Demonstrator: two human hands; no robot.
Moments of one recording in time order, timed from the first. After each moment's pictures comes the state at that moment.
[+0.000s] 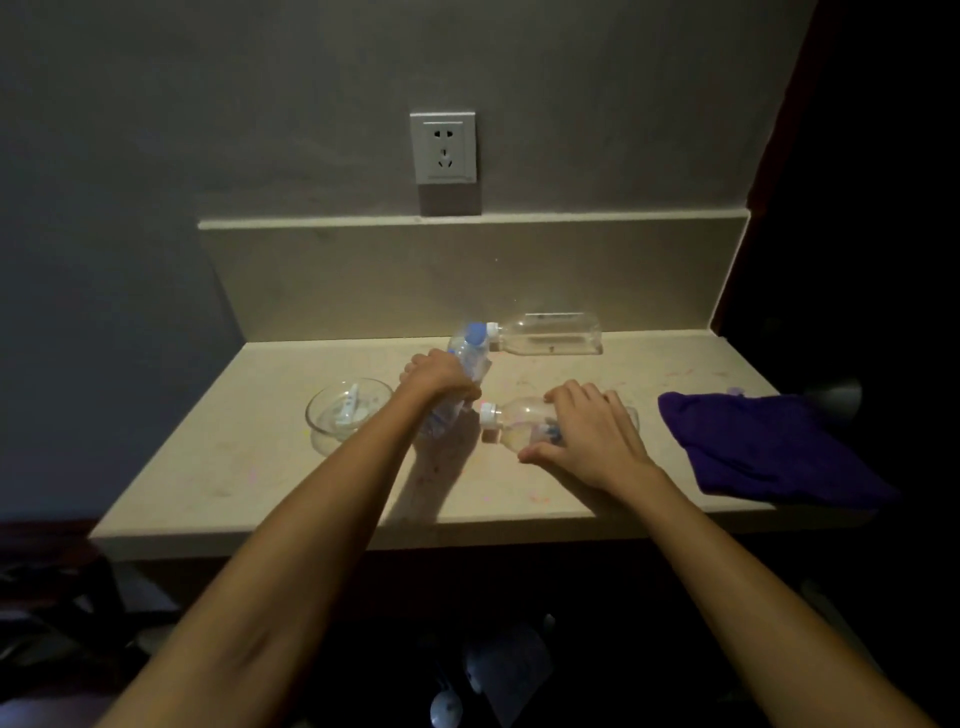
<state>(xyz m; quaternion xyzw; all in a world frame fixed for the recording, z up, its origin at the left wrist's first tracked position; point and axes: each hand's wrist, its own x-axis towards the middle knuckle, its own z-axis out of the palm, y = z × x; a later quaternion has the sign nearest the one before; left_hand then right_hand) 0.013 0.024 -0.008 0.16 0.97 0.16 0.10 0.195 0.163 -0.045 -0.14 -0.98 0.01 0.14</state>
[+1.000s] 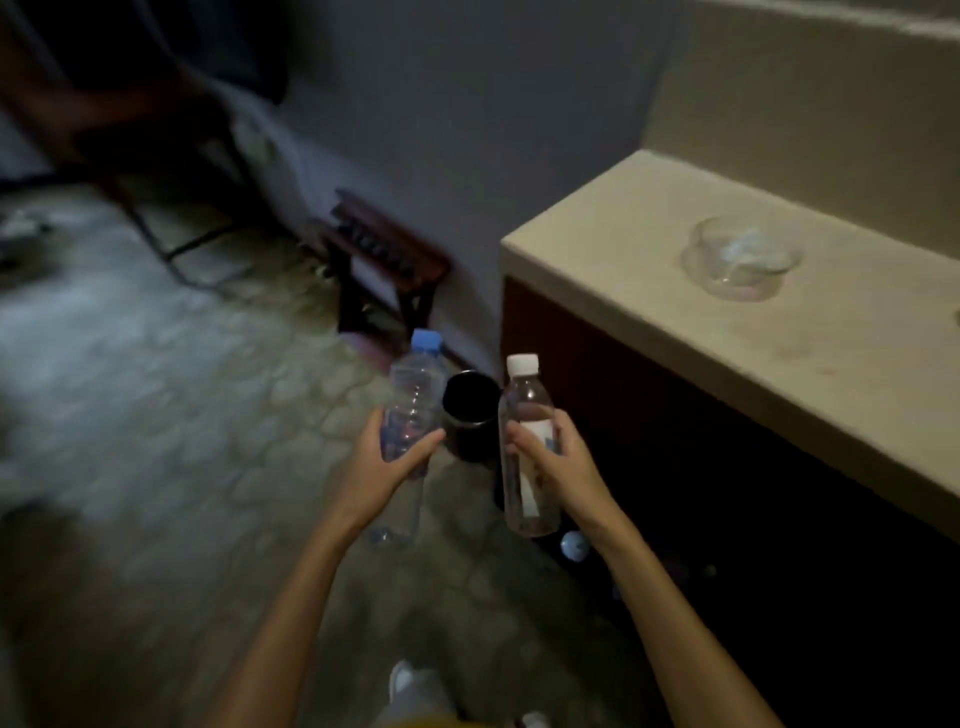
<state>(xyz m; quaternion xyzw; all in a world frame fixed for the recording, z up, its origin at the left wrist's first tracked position) 0.310 -0.406 -0.183 -0.16 0.76 0.62 -0.06 0.248 -0.172 -0.181 0.01 -0.71 0.68 -0.16</state>
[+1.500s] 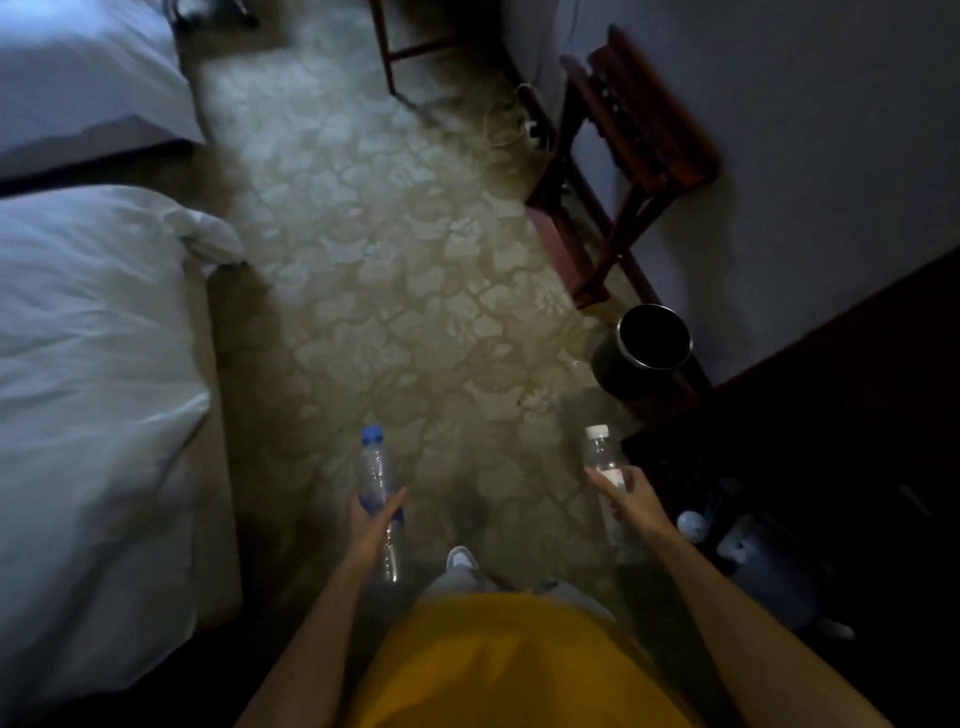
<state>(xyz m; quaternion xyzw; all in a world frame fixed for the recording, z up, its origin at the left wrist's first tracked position) 0.578 -0.593 -0.411 -0.64 0.47 0.61 -0.04 0.297 -0.322 -0.392 -0.06 -0.82 0.41 -0.40</state>
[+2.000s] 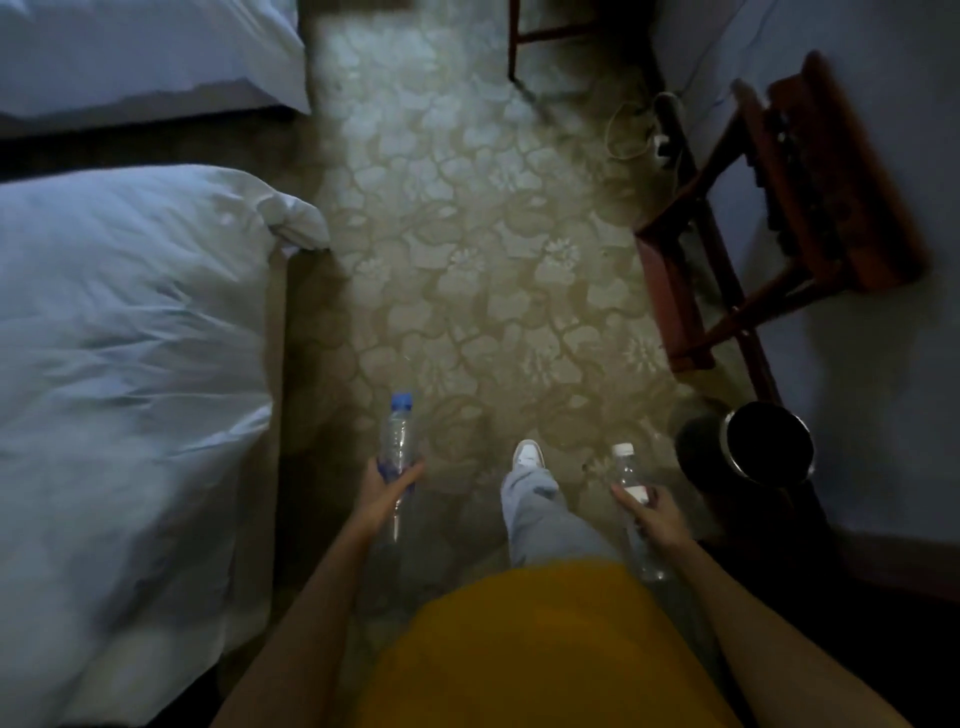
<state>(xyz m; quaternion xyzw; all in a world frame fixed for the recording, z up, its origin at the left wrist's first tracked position) 0.495 -0.830 -0.427 -0.65 0.47 0.59 -0.06 0.170 -0.554 -0.452 0.01 -0.81 0.32 -0.49</state>
